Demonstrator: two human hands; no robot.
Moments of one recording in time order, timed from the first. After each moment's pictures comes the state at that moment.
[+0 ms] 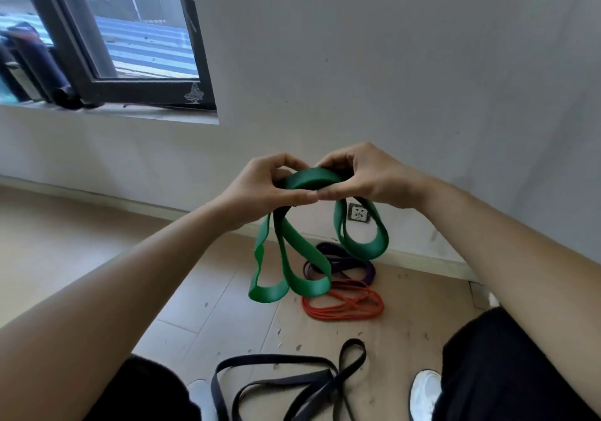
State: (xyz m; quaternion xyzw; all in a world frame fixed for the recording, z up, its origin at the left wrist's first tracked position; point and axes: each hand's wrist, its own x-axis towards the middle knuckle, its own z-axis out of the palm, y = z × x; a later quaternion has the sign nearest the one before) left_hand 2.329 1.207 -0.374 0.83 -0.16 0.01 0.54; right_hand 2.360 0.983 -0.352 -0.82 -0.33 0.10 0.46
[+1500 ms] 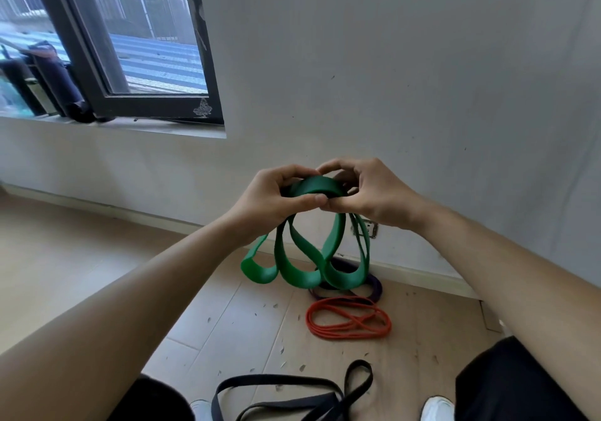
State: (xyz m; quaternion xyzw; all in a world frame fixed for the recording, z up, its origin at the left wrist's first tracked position) left_hand 2.338 1.201 -0.379 0.78 -0.18 0.06 0.59; right_hand 2.366 0.991 -0.361 -0.83 -0.31 0.01 0.47
